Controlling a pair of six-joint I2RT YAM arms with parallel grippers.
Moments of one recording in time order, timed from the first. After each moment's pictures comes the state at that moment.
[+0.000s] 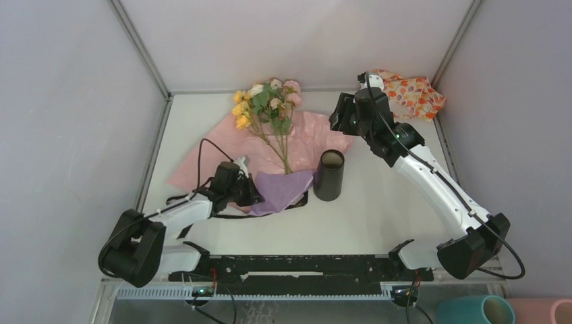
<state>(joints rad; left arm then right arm) -0.43 1.28 0.46 -0.01 0.27 -0.59 0.52 1.33 1.41 -0.60 0.22 0.48</state>
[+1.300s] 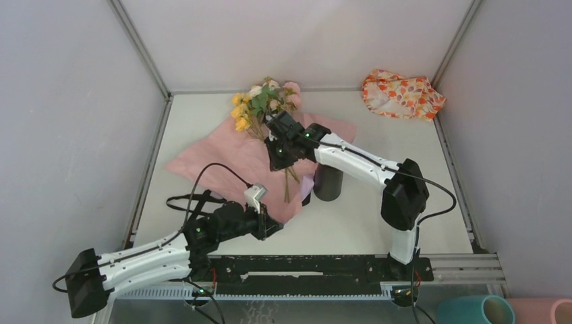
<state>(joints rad) -1.02 0.69 0.27 -0.01 0.05 -0.63 0.86 1.88 1.73 -0.76 -0.08 0.43</state>
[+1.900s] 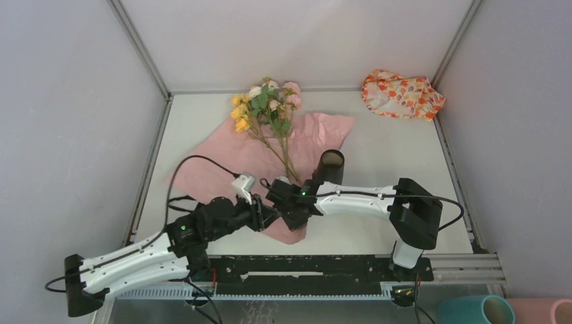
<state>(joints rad) -1.10 0.63 0.44 -0.20 -0.09 -0.65 1.14 1.71 1.19 -0.72 0.04 0.53</state>
